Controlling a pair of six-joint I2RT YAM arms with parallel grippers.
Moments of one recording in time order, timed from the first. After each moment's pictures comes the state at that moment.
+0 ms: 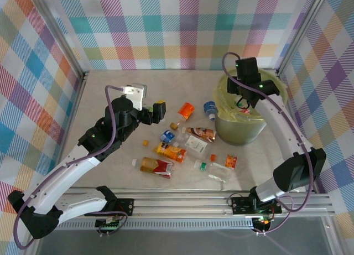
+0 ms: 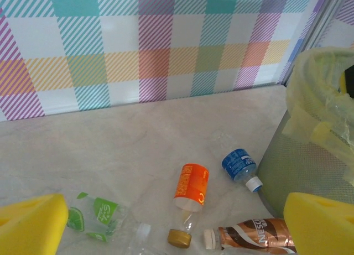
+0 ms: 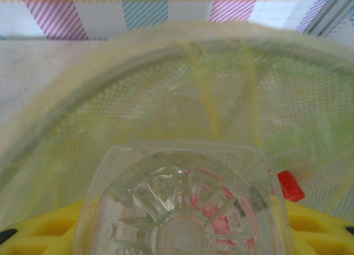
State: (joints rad) left arm -0.73 1.02 1.13 -0.40 -0.33 -0.21; right arm 0.31 1.52 1.57 -0.81 0.32 0.18
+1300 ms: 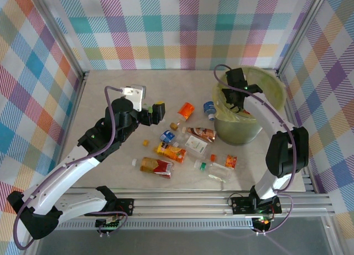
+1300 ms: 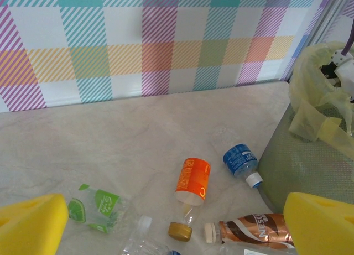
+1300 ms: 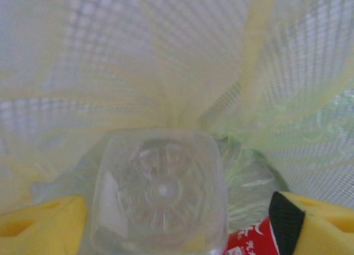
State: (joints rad) left arm -0.72 1.02 1.13 -0.42 -0.34 -0.24; right arm 0.29 1.67 1.43 -0.72 0.33 0.29
